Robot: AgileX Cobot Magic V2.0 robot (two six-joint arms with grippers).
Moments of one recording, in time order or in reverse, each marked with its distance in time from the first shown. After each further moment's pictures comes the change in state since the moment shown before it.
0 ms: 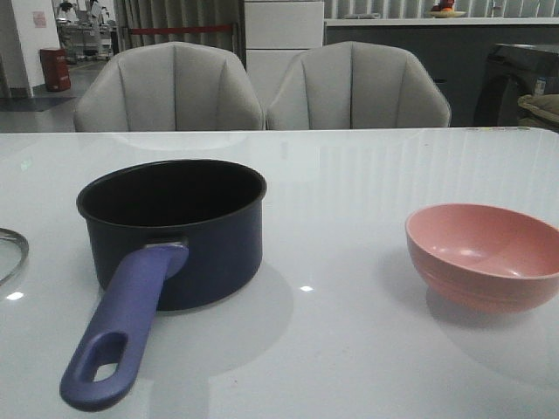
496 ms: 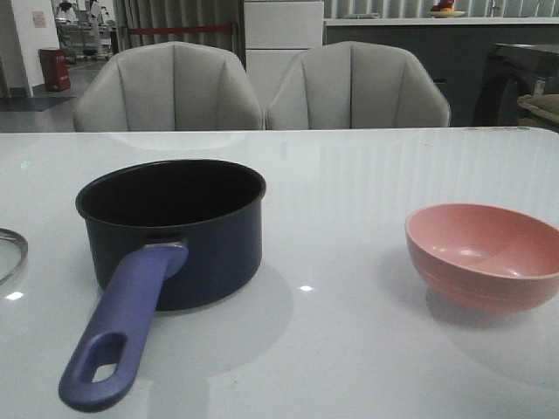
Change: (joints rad) left arm 0.000 0.008 -0.016 -0.021 0.030 0.000; right arm 0.000 0.000 0.000 0.000 0.016 0.000
